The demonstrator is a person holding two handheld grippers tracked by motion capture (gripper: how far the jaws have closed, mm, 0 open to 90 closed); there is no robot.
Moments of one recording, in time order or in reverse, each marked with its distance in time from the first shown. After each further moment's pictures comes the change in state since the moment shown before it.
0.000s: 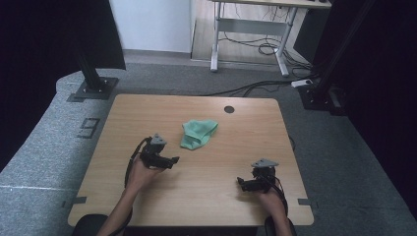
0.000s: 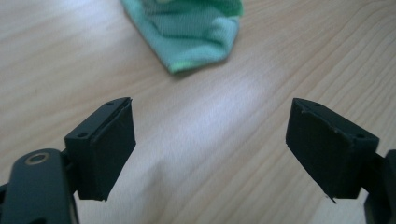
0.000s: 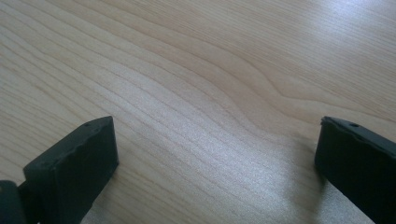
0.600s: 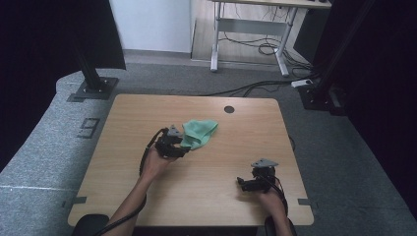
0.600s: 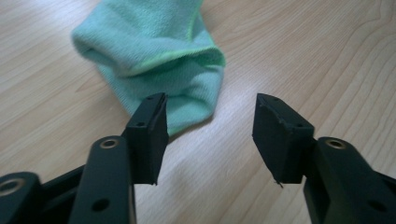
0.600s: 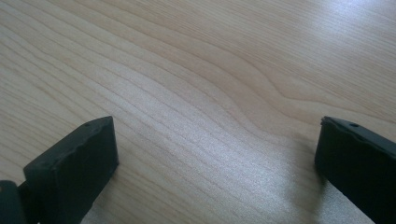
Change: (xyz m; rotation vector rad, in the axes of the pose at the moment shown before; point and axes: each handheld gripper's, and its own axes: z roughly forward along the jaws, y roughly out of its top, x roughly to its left) left arm -0.009 0.042 0.036 0.001 -0.035 0.089; right arm 0.000 0.000 0.000 0.000 0.004 -0.005
